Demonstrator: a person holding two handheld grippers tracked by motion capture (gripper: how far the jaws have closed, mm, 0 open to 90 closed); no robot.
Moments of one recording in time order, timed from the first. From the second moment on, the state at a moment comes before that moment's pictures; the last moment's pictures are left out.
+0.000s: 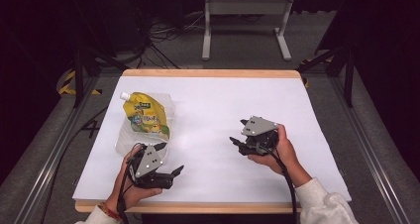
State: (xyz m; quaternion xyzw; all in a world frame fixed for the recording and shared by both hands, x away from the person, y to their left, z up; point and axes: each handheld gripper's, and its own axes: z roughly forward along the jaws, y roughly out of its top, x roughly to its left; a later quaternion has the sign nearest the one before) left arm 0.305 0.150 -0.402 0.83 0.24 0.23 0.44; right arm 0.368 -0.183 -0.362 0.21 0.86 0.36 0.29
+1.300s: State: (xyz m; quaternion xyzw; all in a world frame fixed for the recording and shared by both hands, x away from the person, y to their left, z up) left arm 0.305 0.128 -0.418 0.87 0.20 0.22 0.40; right arm 0.324 -0.282 -0.401 0.29 0.83 0.35 0.31
